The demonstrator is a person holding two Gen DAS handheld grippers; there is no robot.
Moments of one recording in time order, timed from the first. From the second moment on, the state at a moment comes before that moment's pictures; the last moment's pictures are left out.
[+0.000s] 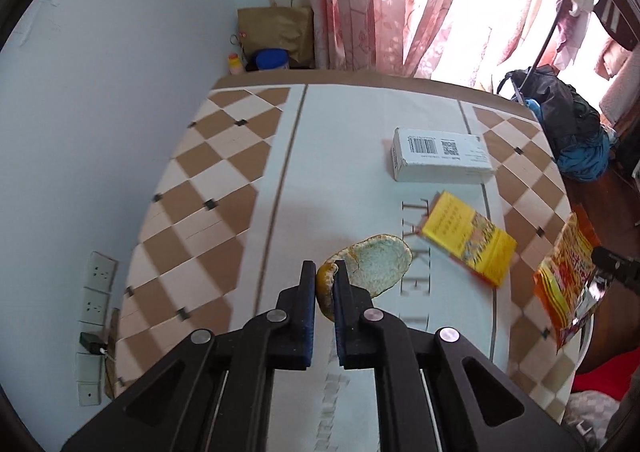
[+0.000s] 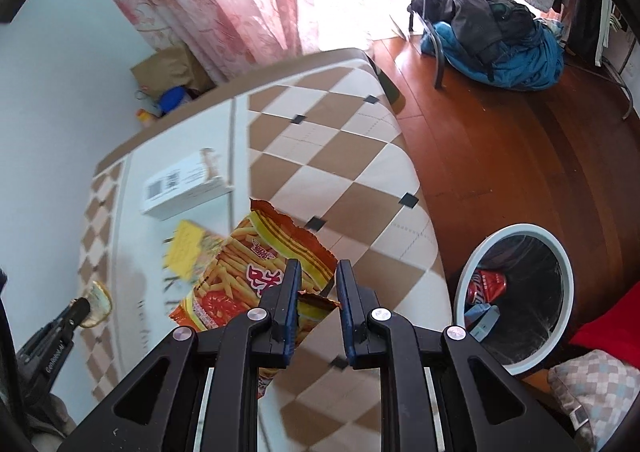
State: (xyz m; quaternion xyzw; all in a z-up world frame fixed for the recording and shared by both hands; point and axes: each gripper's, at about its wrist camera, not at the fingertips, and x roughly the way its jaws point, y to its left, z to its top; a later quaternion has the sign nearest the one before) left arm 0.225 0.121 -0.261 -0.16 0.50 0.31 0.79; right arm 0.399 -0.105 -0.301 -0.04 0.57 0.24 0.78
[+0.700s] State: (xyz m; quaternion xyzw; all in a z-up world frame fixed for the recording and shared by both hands) left arm 0.255 -0.046 -0.169 -0.10 0.46 0.20 0.86; right arm 0.401 -0.257 -0.176 0.02 0.50 0.23 0.84
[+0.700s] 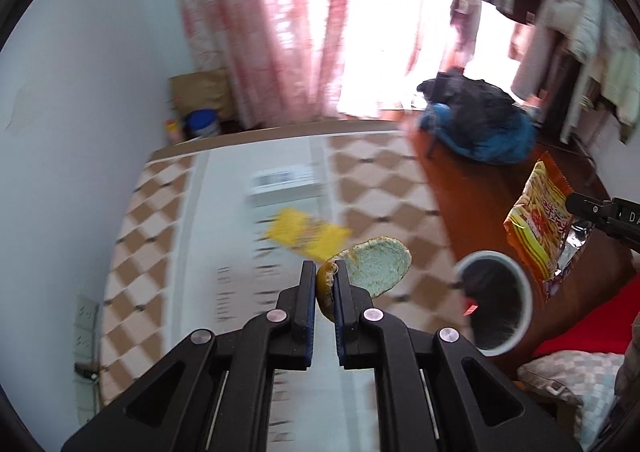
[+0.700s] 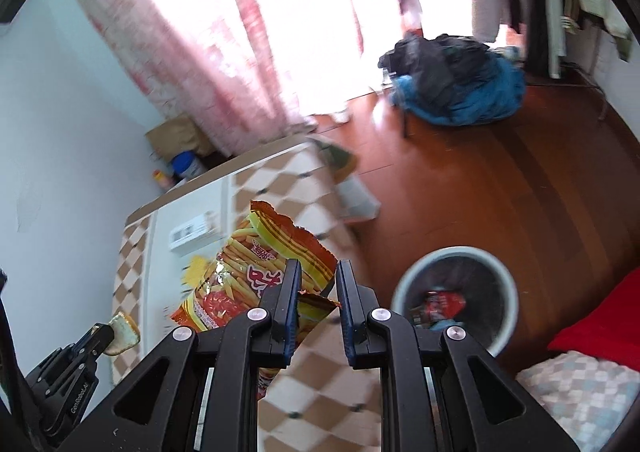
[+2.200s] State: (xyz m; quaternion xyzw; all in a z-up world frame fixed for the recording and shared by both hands) left arm 0.484 -0.247 -0.394 -0.08 0.65 0.04 0.75; right arm 0.510 -0.493 -0.469 0.12 0.67 0.06 0.73
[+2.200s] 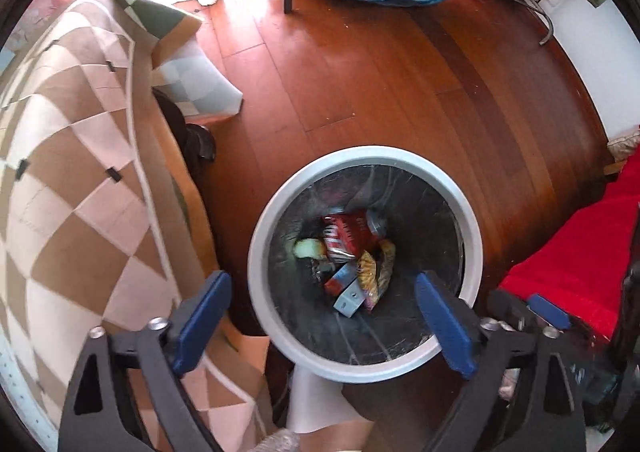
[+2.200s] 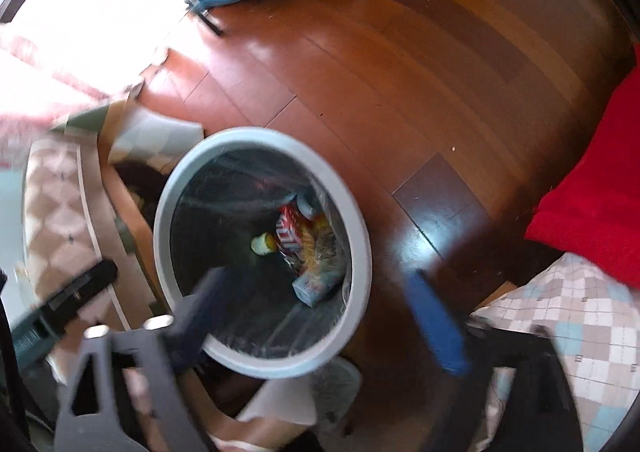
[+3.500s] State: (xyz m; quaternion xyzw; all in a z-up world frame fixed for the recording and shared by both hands) left arm 0.338 -0.219 -0.178 -0.06 0.51 0.09 0.85; right arm 0.388 -0.450 -0.214 0.01 0.55 0.08 0.83
